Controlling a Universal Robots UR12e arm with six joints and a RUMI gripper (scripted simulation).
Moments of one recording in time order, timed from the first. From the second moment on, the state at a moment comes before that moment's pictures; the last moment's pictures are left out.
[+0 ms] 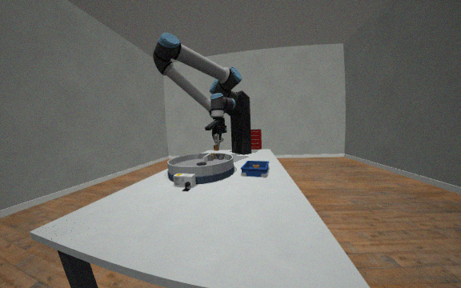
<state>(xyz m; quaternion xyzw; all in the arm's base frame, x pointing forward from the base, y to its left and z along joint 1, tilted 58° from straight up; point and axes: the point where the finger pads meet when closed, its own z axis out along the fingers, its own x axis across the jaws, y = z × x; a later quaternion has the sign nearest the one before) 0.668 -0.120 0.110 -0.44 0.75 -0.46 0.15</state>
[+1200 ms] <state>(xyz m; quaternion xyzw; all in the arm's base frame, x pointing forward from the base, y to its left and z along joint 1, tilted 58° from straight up) 0.756 0.089 -0.005 -0.44 0.75 -0.46 0.15</state>
